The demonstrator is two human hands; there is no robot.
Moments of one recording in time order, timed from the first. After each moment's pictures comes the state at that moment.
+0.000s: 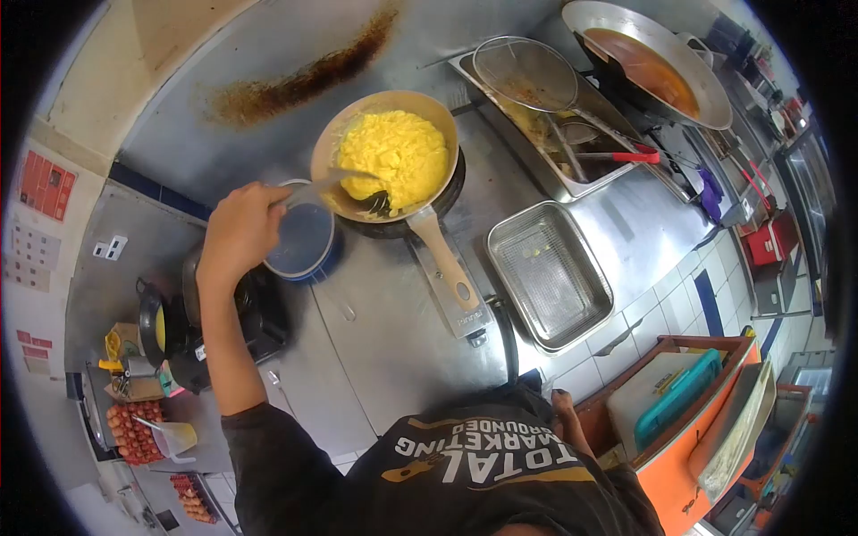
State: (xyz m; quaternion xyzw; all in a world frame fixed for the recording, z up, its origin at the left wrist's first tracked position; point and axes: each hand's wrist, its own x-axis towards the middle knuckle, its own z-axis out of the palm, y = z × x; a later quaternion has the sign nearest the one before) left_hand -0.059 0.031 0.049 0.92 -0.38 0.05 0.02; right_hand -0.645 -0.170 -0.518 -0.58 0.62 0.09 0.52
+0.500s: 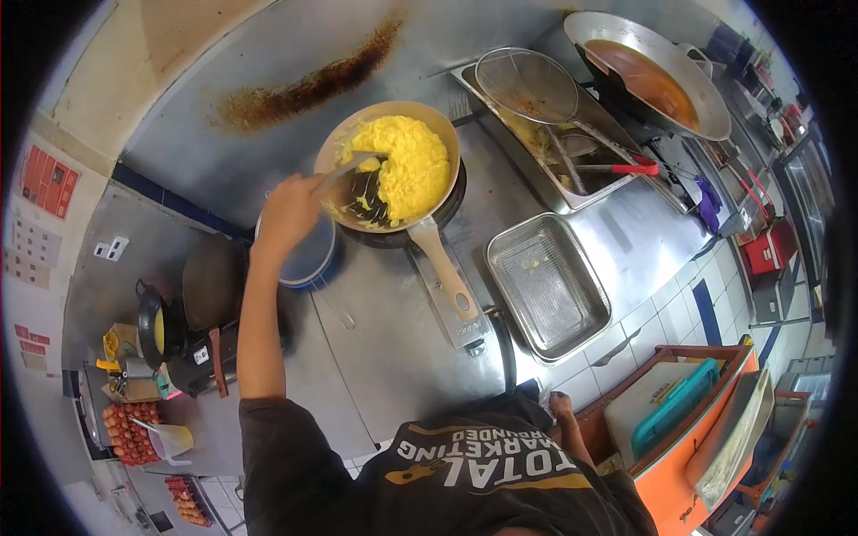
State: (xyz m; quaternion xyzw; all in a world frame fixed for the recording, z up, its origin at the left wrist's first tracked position) left_hand 0.001 0.005 -0.038 0.91 -0.40 0.08 0.08; right_hand -0.626 -0.188 -0.520 -0.57 0.61 0.11 0.54
